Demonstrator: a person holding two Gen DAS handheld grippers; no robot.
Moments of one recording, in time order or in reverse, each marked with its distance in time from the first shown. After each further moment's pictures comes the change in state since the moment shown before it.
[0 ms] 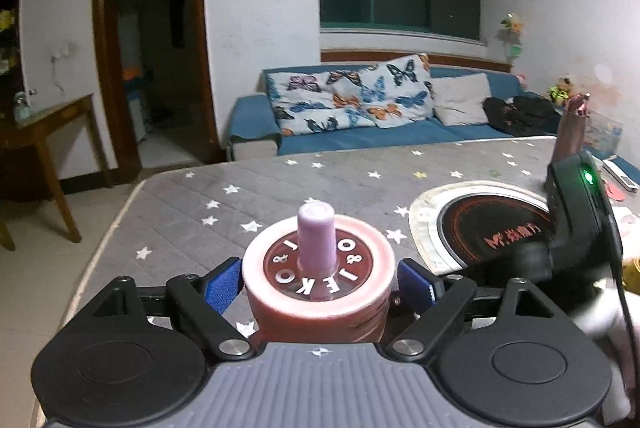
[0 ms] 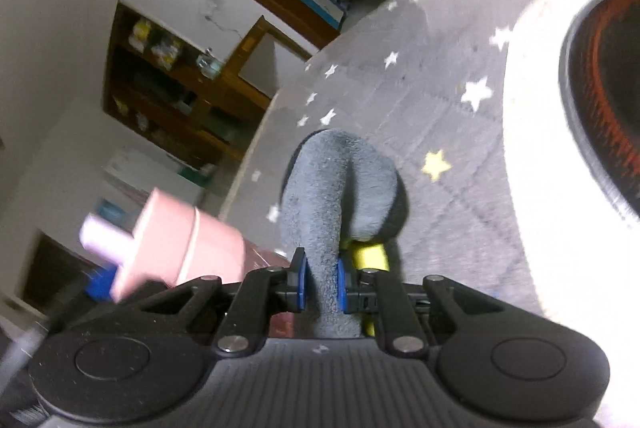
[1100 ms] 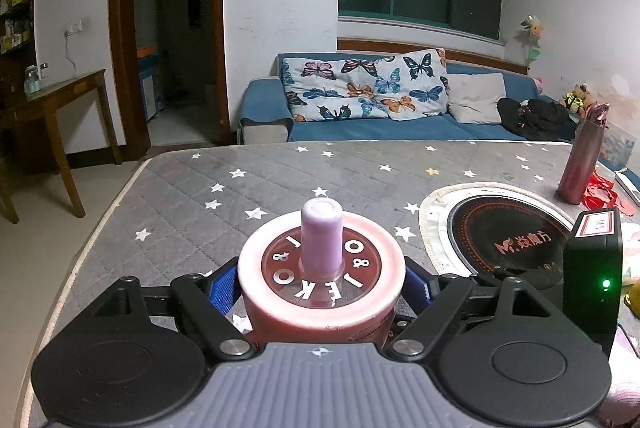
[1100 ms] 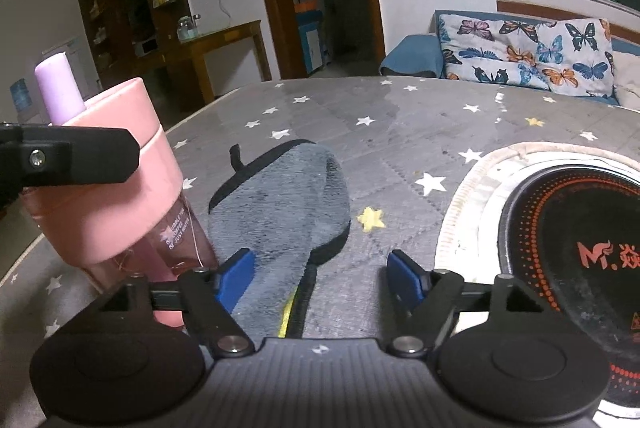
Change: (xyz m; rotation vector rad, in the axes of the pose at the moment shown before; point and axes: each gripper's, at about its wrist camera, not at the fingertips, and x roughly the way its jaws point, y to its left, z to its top) left arm 0.015 0.007 0.001 -0.061 0.051 0.001; right arm 0.001 0.039 -0.019 -0.464 -0.134 -0.349
